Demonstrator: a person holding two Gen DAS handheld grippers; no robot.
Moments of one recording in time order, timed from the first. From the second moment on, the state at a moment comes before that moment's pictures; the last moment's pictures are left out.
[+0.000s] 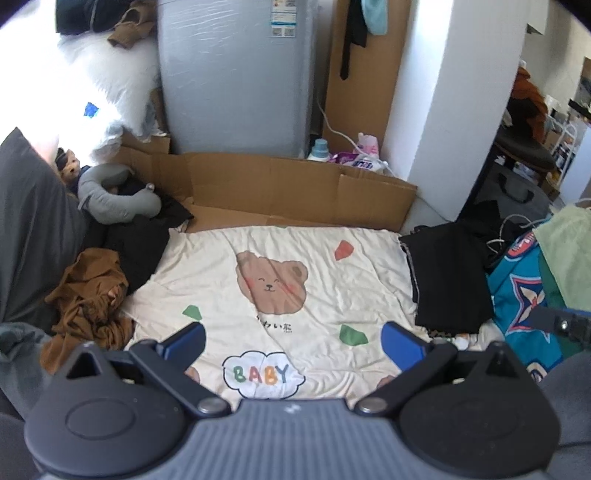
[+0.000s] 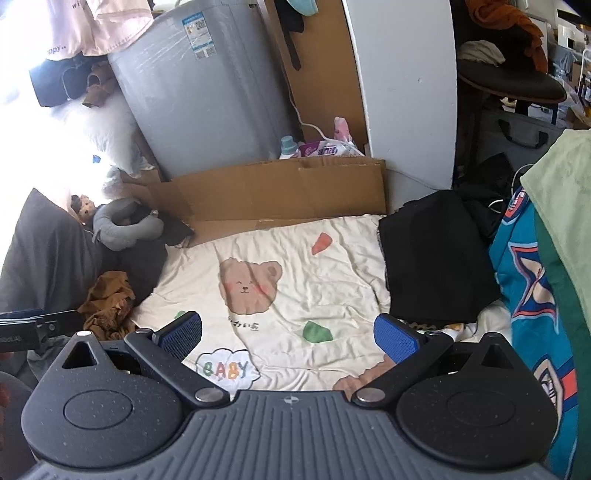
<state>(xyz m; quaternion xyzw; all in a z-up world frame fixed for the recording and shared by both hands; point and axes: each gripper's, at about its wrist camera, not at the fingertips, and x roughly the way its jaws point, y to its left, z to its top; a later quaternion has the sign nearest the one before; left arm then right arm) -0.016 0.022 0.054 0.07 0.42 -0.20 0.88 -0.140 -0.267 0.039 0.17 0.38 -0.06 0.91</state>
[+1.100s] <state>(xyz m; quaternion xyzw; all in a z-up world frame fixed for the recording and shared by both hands) -0.036 0.039 0.015 0.07 0.46 -0.15 0.87 -0.145 -0.237 0.011 0.10 0.41 -0.05 0.90</state>
